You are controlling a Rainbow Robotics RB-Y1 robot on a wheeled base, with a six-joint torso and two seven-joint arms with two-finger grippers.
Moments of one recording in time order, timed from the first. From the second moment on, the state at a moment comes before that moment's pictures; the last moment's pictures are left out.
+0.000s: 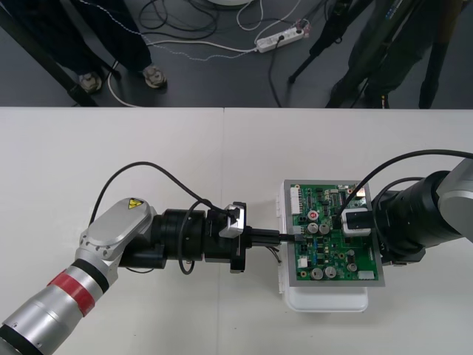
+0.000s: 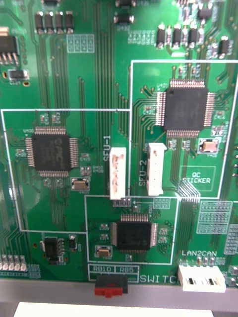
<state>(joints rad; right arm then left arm) -0.30 -0.95 0.42 -2.07 2.27 -1.50 -0.74 -0.39 0.32 -0.51 -1.17 -1.04 -1.15 -0.44</state>
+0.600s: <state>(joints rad) -0.30 -0.94 0.42 -2.07 2.27 -1.50 -0.74 -0.39 0.32 -0.51 -1.17 -1.04 -1.14 -0.44</state>
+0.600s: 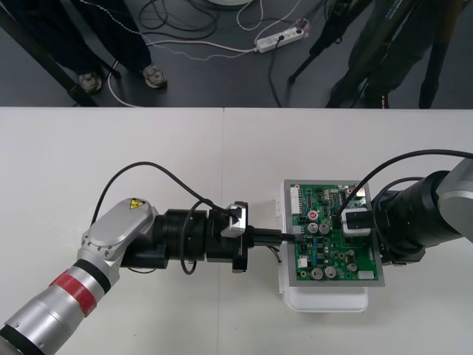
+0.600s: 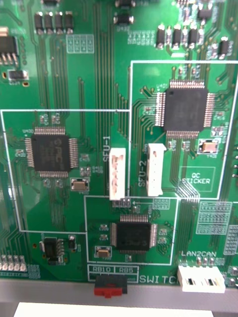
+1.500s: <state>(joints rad) -0.30 -0.94 0.42 -2.07 2.27 -1.51 -0.74 -0.39 0.29 -0.51 -1.17 -1.07 -1.13 -0.44</state>
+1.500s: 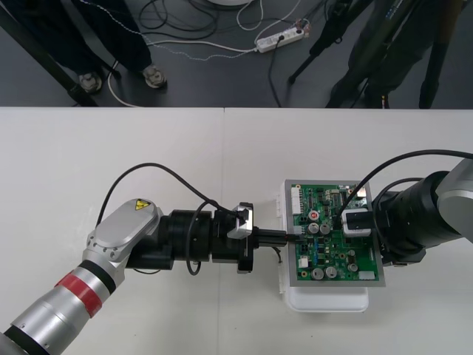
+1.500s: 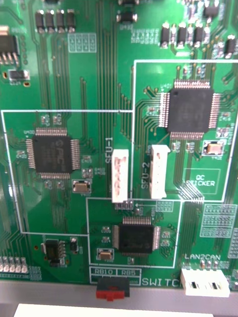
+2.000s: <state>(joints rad) -0.30 -0.94 0.42 -2.07 2.27 -1.51 -0.74 -0.39 0.29 -0.51 -1.17 -1.07 -1.13 -0.44</state>
